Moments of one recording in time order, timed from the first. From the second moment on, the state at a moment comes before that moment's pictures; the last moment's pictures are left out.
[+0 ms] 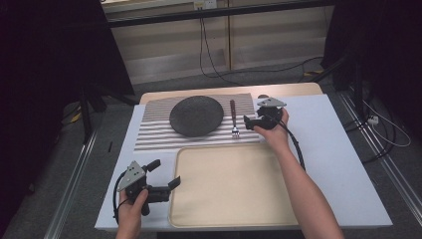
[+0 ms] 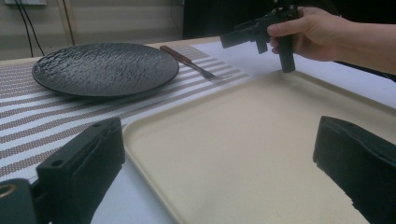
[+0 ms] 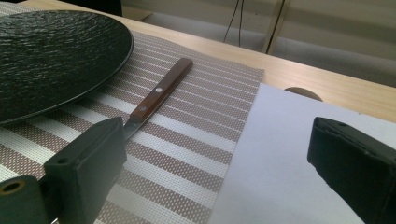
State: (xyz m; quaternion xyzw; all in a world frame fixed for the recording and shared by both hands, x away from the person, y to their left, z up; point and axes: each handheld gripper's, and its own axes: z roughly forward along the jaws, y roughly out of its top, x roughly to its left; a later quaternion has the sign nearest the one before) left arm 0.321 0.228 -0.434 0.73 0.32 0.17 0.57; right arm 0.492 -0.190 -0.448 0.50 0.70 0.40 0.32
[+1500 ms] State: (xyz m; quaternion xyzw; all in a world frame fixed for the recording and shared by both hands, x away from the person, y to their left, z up) left arm 0.322 0.230 -0.436 0.73 0.33 0.17 0.57; right arm 0.555 -0.135 -0.463 0.53 0.75 0.35 0.19
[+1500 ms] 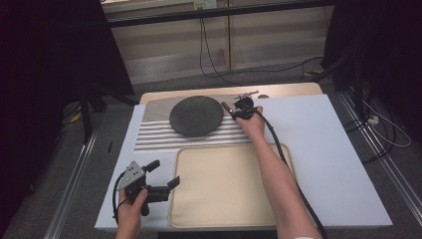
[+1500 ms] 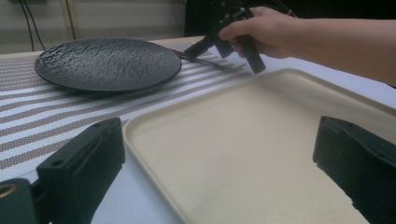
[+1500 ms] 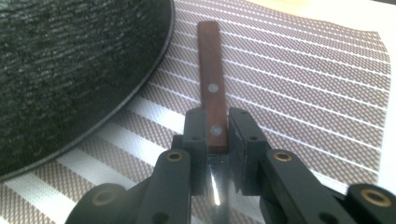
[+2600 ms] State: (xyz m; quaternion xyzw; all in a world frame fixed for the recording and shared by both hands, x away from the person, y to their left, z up) left arm 0.322 0.223 -0.434 0.74 0.32 0.17 0.57; right arm 0.526 -0.161 -0.458 0.52 0.78 0.31 0.18
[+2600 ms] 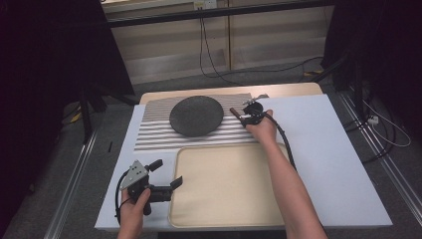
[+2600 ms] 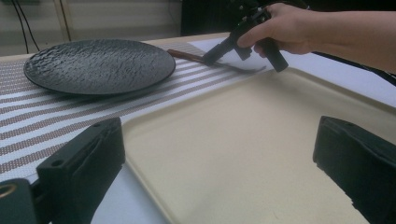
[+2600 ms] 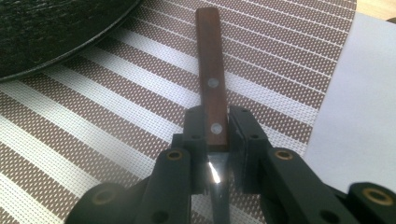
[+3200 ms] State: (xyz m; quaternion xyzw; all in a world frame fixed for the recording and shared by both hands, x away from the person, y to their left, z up) left arm 0.324 0.224 -0.435 0.73 0.33 0.17 0.57; right arm 0.527 -0.168 -0.448 0.52 0.76 0.33 0.18
